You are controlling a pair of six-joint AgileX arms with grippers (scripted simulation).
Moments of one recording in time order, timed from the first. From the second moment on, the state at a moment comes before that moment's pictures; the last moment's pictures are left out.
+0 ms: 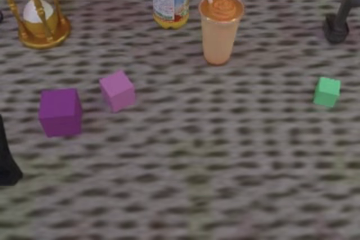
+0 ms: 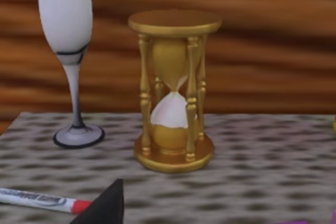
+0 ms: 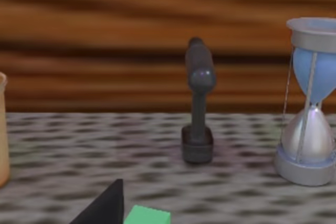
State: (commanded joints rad) left arm 0.00 0.00 0.00 0.00 0.00 0.00; right arm 0.00 0.00 0.00 0.00 0.00 0.00
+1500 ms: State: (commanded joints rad) left arm 0.00 0.00 0.00 0.00 0.00 0.00; right arm 0.09 1.95 1.64 -1.06 0.00 -0.95
